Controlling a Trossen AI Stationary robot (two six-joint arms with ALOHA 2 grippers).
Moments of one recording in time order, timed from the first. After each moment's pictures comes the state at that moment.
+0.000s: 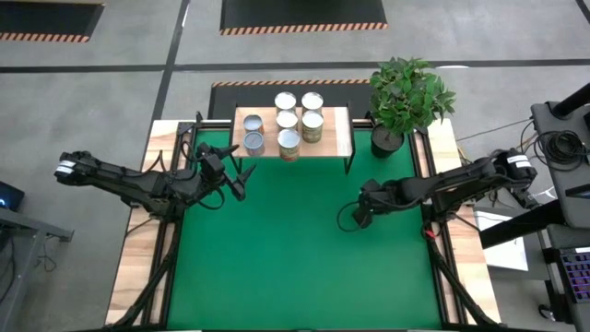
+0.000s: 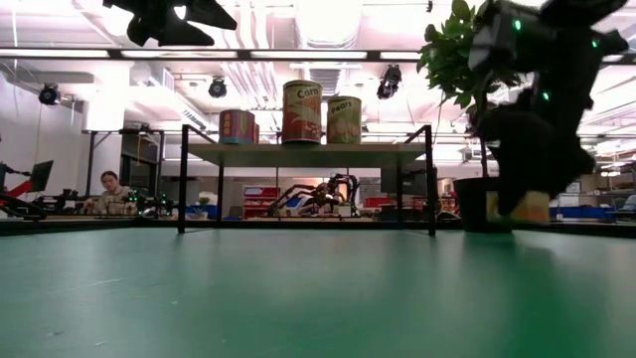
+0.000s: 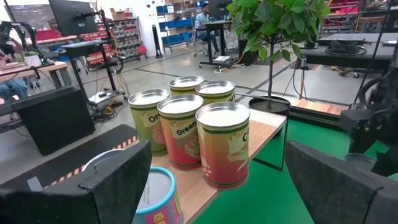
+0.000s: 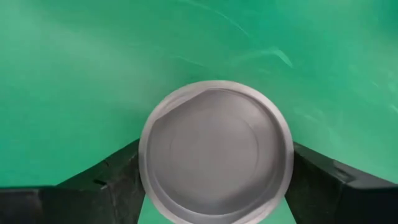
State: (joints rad) left arm -0.20 0.88 0.66 0.08 -0.93 -0.06; right arm 0.09 1.27 0.63 -0.62 0.18 0.99
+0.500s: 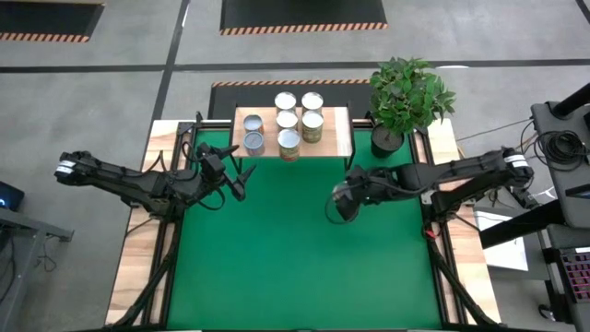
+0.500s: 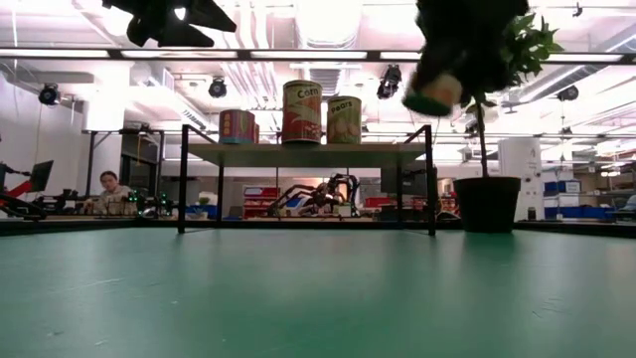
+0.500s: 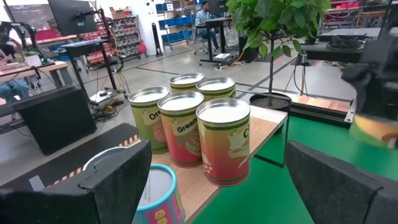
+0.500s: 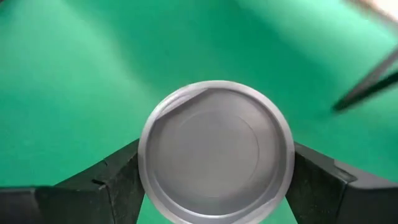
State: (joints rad) left arm -0.20 0.88 0.66 0.06 -0.93 -0.06; right arm 0.11 1.30 1.06 -0.72 0.26 0.78
